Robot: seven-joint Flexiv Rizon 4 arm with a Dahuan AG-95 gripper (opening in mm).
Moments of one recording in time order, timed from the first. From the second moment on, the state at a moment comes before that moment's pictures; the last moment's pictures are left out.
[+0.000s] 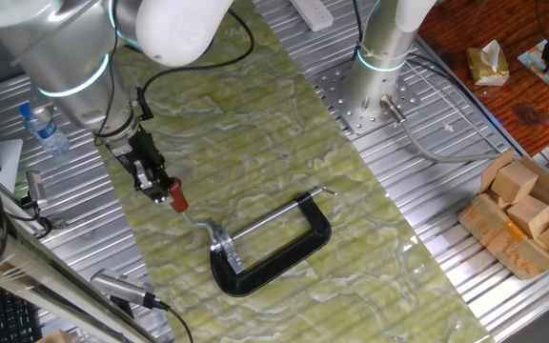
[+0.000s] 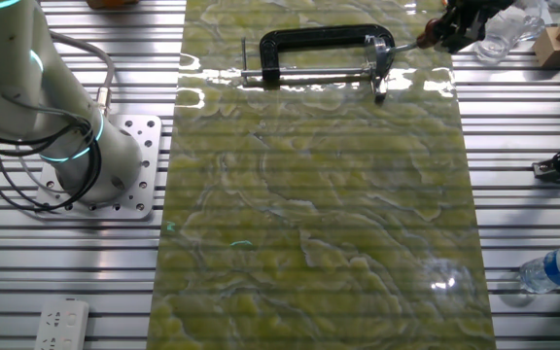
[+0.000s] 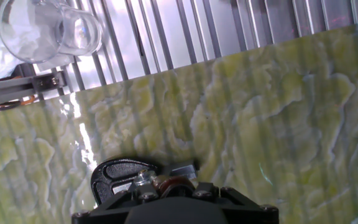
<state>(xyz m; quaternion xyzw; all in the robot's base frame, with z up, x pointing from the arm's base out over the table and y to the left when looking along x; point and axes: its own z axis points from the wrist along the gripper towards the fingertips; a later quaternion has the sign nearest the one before) 0.628 0.138 0.224 -0.11 -0.99 -0.09 0.08</state>
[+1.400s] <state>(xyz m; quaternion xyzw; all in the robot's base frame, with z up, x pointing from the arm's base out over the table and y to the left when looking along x) 0.626 0.136 0.224 0.01 -0.99 -0.12 0.06</state>
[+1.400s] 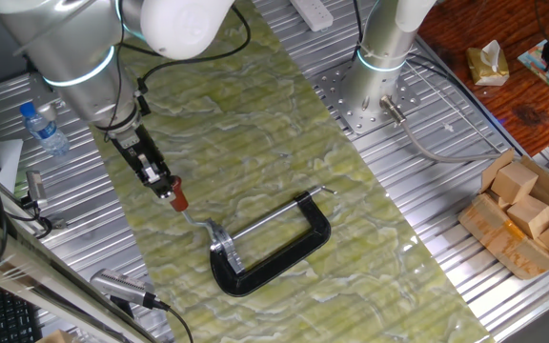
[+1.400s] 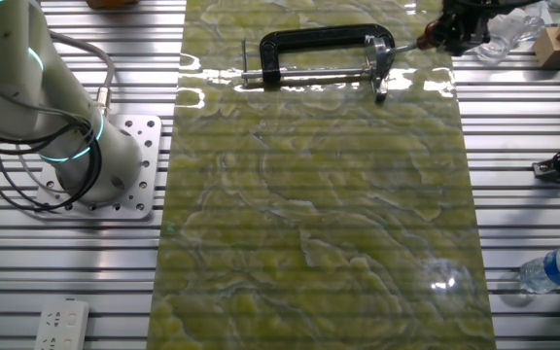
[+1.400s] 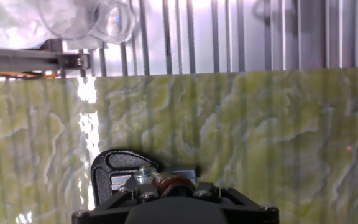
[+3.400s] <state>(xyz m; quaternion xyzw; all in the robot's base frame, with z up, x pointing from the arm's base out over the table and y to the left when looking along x) 0.623 0.155 0.233 -0.02 -0.99 -0.09 0.06</state>
